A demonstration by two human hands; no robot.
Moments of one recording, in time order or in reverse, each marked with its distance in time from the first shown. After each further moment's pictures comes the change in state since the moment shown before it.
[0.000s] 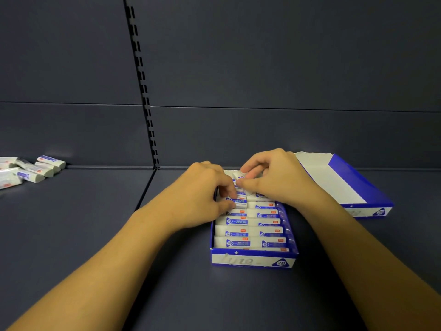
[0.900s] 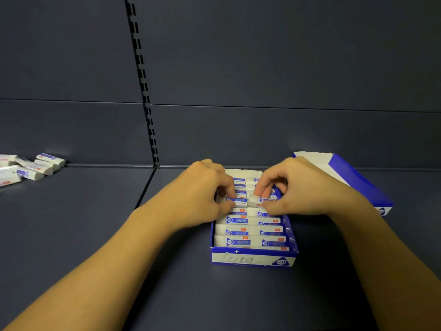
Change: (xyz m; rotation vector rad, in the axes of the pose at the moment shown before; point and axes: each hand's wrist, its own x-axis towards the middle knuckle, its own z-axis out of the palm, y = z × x) left_hand -0.001 -0.003 0.004 0.024 0.032 0.033; right_hand -0.022 0.007 -0.037 -0.223 -0.305 -0.146
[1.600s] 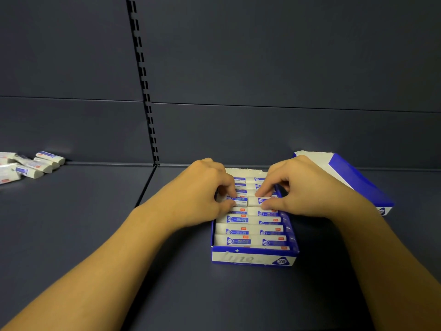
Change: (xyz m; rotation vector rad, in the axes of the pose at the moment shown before) left_hand -0.001 -0.001 0.001 0.013 -0.007 0.007; right_hand 0.000 0.001 0.001 -0.177 0.023 -0.062
